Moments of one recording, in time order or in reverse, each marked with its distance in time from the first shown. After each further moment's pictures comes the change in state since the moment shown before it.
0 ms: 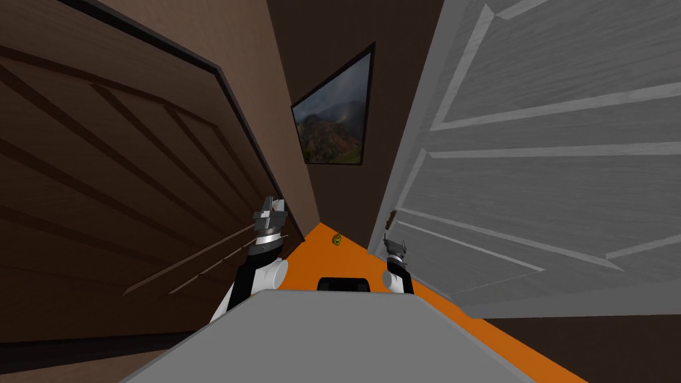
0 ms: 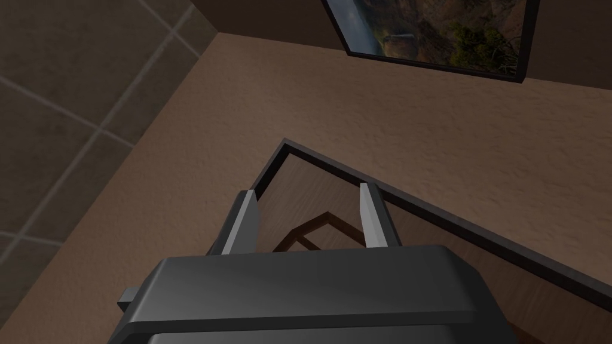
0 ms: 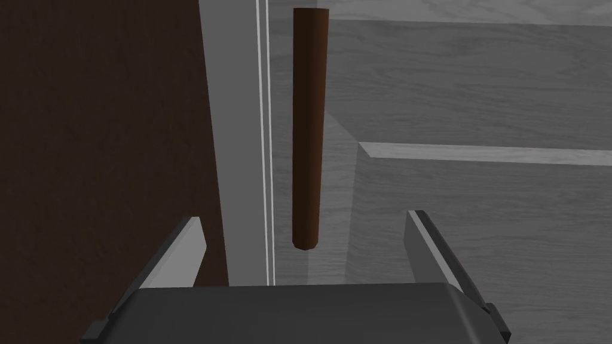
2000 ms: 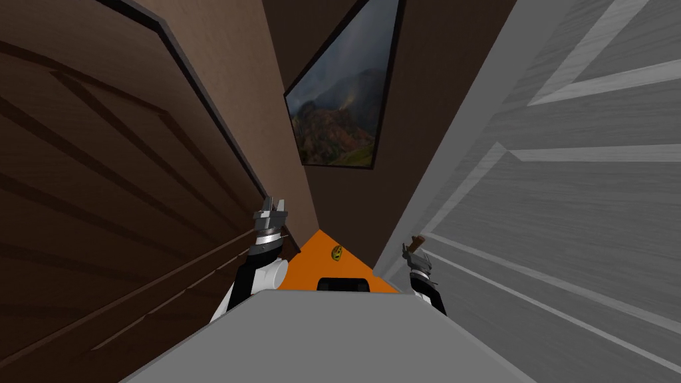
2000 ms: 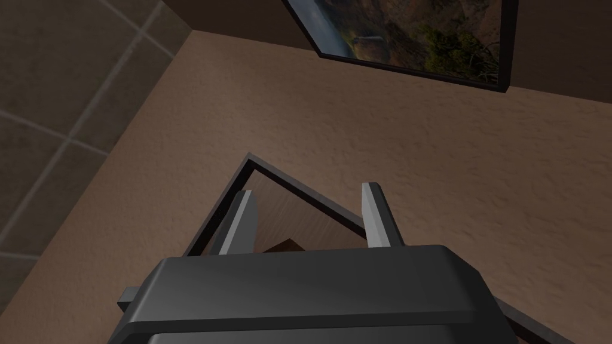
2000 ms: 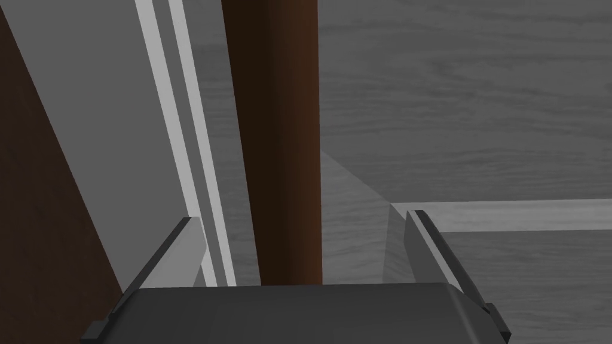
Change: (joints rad) arm 0.016 -0.194 0.019 0.222 -0.048 -0.071 -0.329
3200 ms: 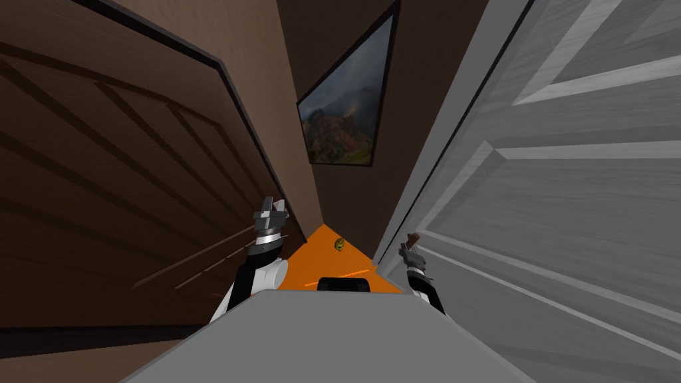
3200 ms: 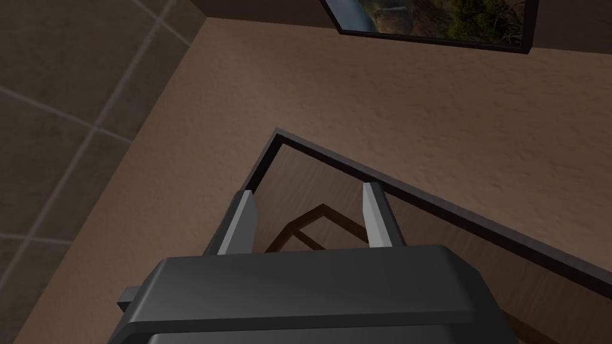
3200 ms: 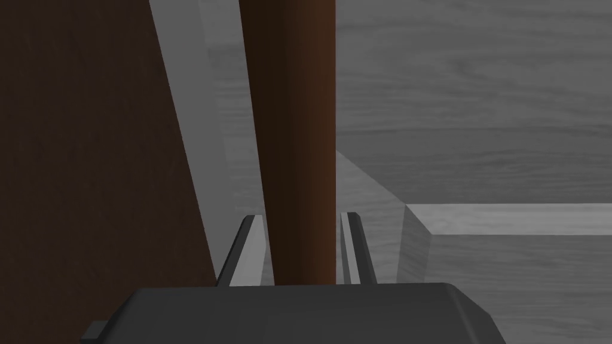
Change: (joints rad) arm 0.010 -0.026 0.061 -0.050 0.032 0.018 -0.029
